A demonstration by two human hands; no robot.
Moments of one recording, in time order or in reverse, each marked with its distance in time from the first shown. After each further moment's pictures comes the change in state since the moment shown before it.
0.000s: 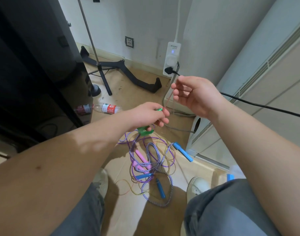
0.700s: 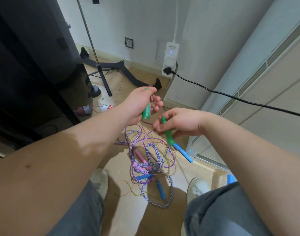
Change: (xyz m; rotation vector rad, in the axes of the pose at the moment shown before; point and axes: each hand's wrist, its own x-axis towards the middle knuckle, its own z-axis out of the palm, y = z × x) left_hand 0.008 0.019 -0.008 -0.668 0.270 0.081; right_hand -0.007 0.048 0.003 -0.673 -0.452 0.404
